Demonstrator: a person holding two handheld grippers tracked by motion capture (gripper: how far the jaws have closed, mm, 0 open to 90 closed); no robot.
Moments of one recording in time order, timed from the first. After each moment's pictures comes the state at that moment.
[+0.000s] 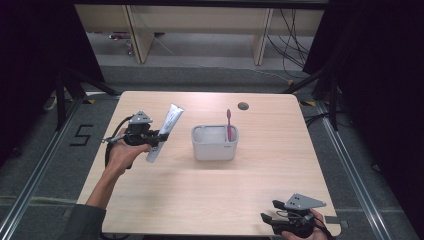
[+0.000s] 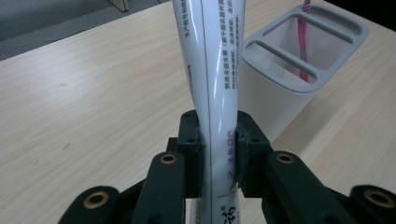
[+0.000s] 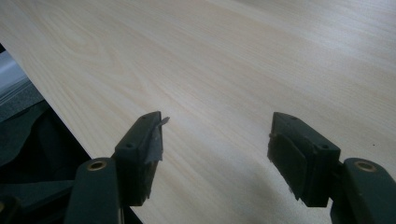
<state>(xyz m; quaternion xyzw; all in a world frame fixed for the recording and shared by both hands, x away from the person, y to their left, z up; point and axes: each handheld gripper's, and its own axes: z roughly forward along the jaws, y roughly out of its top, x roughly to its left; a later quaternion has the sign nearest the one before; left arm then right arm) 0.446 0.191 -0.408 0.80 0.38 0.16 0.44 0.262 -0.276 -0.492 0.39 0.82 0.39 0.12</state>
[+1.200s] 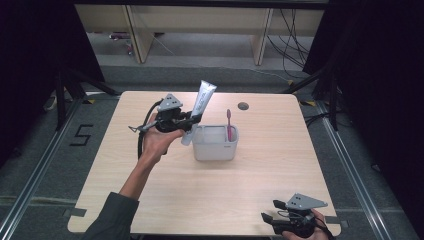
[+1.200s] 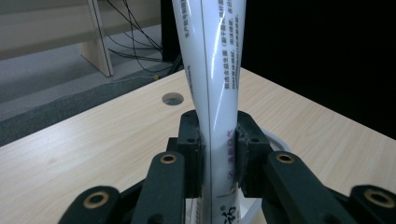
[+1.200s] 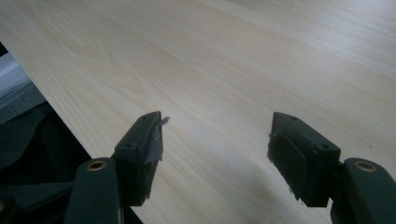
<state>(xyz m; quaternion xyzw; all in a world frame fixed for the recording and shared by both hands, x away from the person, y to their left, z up) 0.454 0.098 -0.359 0.75 0.33 0.18 0.54 0.260 -0.277 -0.491 0.40 0.82 0.40 0.10</state>
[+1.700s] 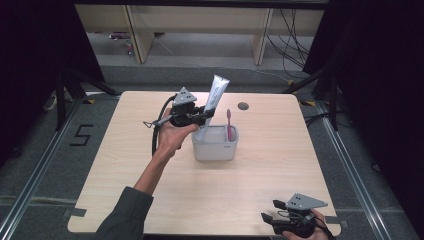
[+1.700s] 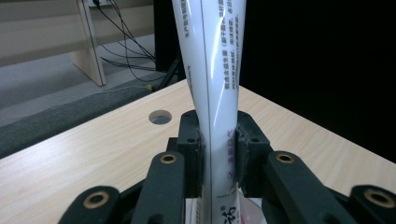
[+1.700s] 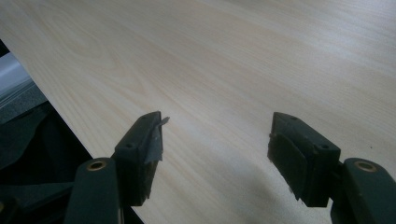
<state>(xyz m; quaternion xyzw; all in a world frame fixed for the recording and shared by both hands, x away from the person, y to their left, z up) 0.469 0.065 -0.354 0.75 0.33 0.18 0.55 0.261 -0.278 -0.490 0.39 0.82 0.40 0.12</state>
